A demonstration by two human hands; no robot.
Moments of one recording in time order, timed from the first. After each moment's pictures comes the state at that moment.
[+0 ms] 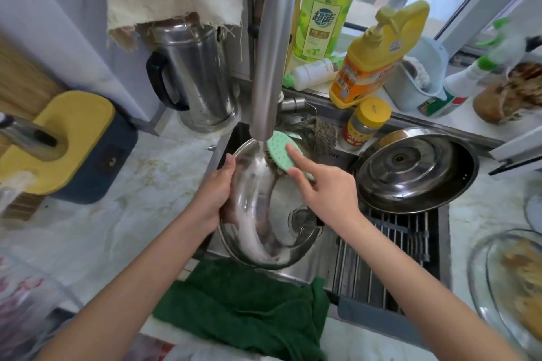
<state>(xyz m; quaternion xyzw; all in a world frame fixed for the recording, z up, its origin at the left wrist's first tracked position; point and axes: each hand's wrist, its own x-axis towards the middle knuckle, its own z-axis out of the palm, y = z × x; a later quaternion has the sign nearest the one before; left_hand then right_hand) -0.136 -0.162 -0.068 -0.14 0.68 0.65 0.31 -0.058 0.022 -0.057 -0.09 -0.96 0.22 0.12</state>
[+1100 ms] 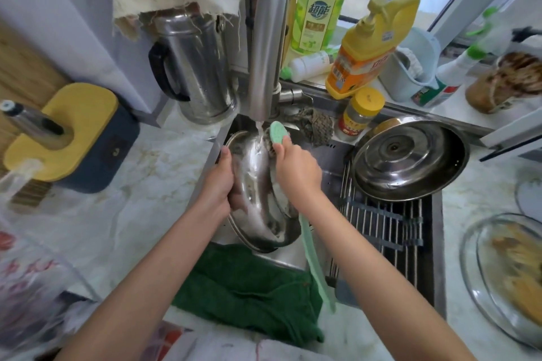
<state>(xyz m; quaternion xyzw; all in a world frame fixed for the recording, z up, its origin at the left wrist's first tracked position) -0.115 -0.154 -0.052 -0.29 0.62 0.66 0.31 -0.083 -0.032 -0.034 -0.25 -0.94 0.23 -0.08</state>
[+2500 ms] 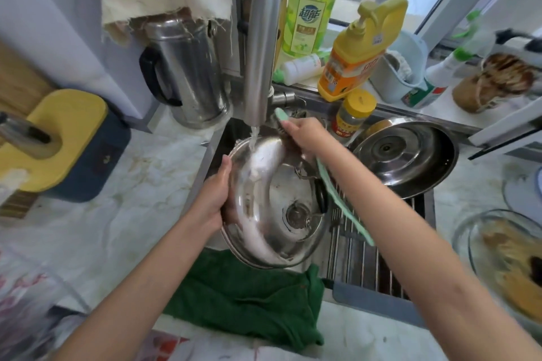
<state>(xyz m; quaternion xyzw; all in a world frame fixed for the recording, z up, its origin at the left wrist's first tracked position) -0.110 -0.162 -0.061 -0.20 0.61 0.67 0.36 -0.138 0.040 -0.042 -0.29 -0.86 0.38 -0.17</state>
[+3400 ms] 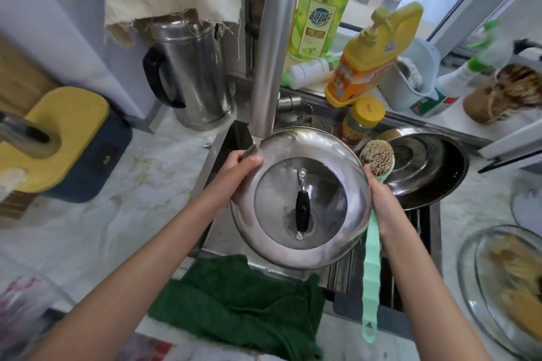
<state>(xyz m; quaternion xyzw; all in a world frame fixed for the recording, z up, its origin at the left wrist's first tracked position) -0.145 -0.146 -0.074 -0.02 0.71 0.62 0.33 -0.018 0.094 -0.072 -0.45 -0.54 0.71 0.03</state>
